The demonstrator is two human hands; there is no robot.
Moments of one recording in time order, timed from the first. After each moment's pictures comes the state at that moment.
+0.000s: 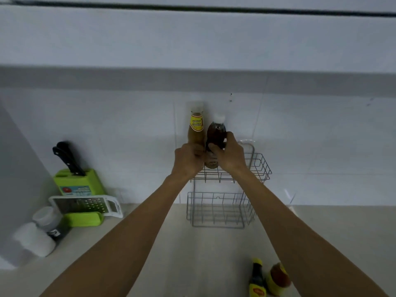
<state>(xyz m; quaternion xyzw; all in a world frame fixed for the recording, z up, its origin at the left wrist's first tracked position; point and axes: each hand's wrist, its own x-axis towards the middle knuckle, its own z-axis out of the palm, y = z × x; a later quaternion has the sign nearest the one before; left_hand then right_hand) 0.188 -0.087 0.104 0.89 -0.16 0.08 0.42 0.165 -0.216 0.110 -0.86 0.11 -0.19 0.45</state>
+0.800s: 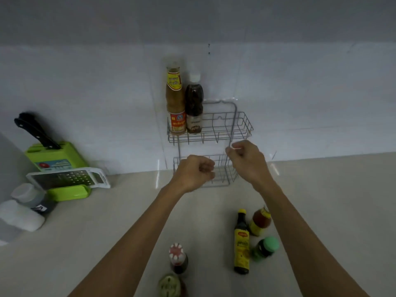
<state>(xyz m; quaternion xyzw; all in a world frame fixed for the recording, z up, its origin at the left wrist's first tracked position) 0.096 -0.097 0.025 0.85 -0.22 -0.18 0.44 0.030 -0.253 0.051 -0.85 0.23 -0.14 0.46</state>
